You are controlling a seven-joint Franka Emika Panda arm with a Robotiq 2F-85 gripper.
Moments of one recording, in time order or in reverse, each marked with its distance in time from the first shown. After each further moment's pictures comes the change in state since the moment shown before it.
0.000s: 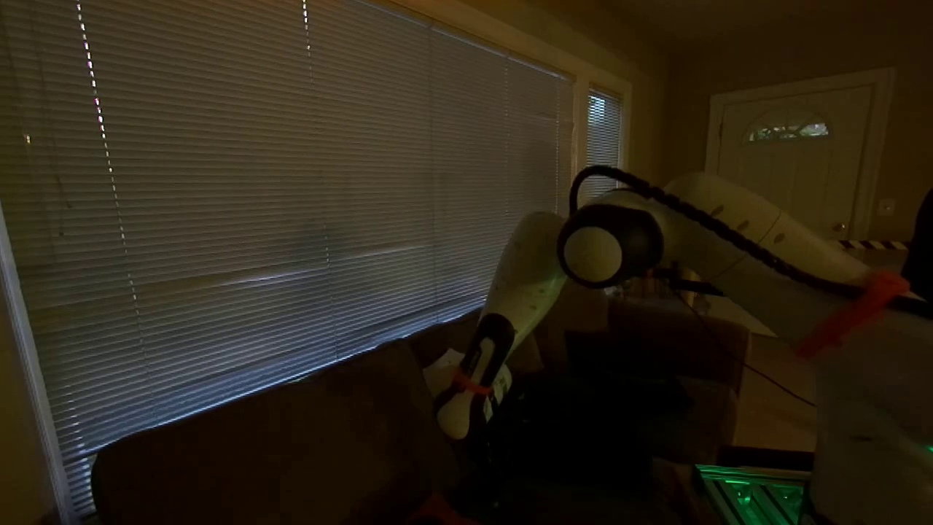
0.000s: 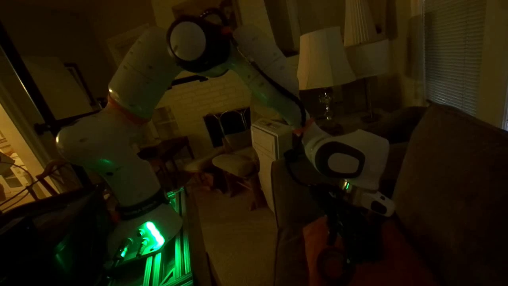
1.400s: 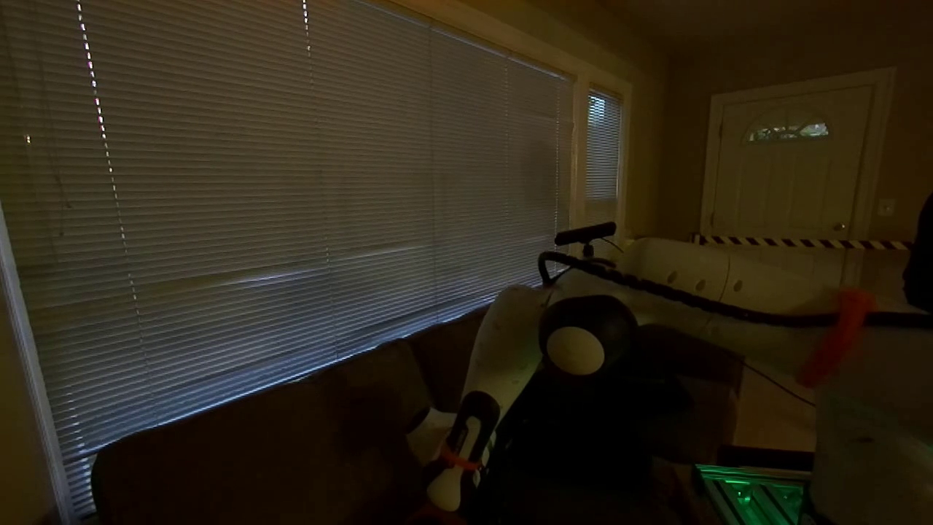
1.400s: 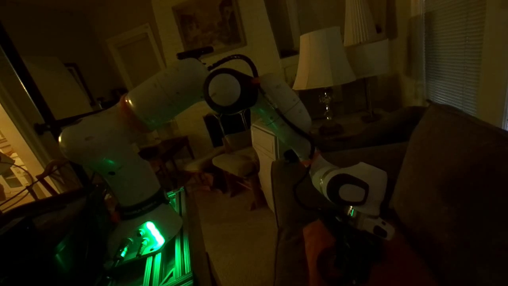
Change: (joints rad) arm 0.079 0.342 -0.031 0.307 -0.003 -0.010 0.120
